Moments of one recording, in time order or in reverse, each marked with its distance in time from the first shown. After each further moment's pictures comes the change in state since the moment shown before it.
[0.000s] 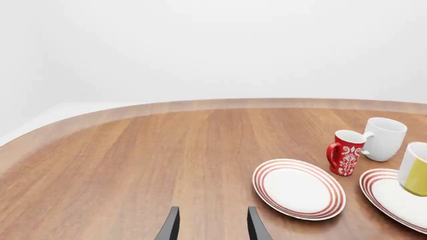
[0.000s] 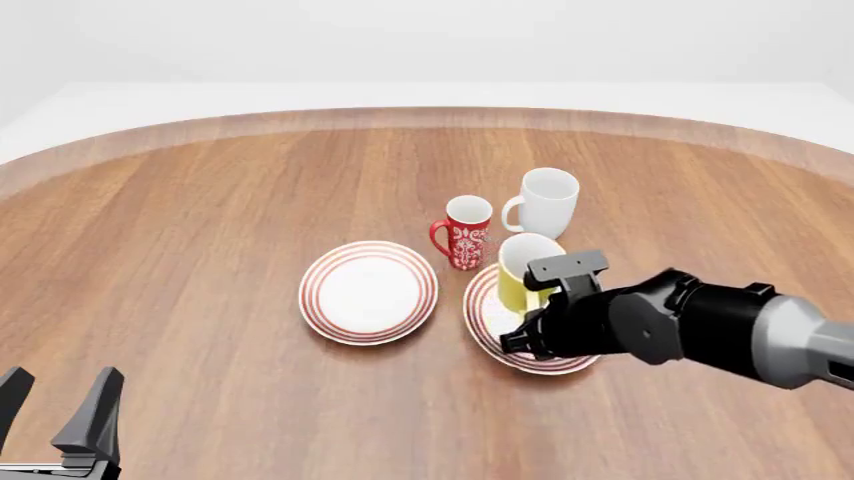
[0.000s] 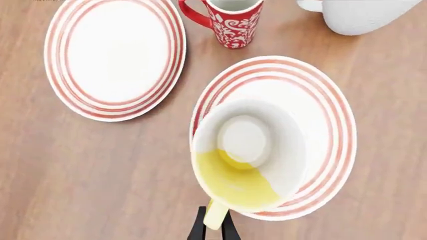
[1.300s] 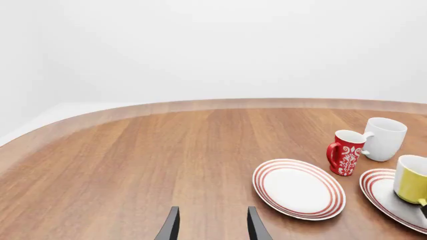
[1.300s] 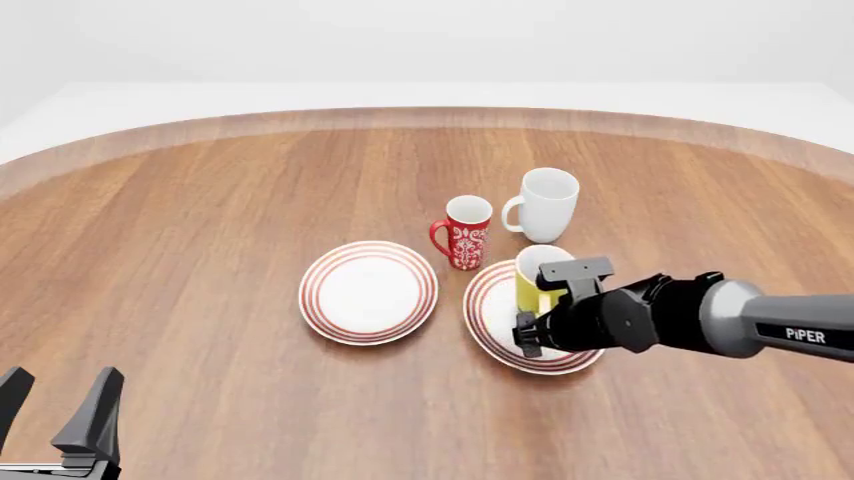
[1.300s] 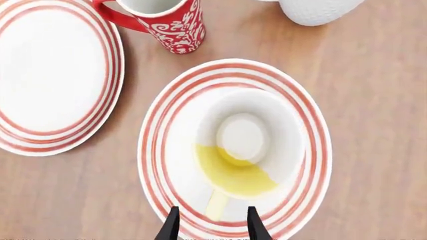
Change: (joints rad) left arm 0.000 0.000 0.000 0.000 0.000; right arm -0.120 0.188 -0.018 -0.132 -0.017
